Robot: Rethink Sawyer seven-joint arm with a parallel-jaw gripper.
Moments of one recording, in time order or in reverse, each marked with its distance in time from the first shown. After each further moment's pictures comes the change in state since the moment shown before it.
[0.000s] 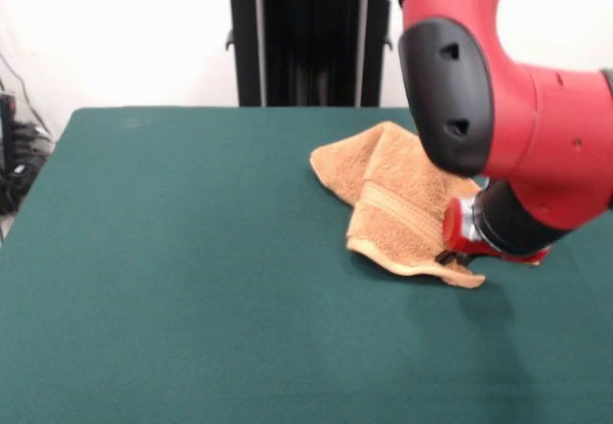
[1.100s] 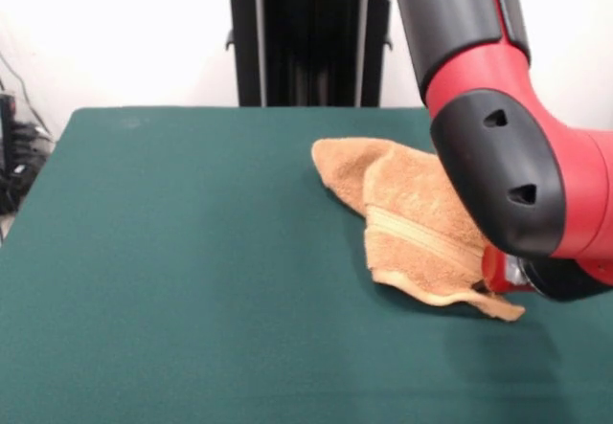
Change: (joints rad) arm -0.056 0.309 -0.062 -0.636 0.095 0.393 0.000
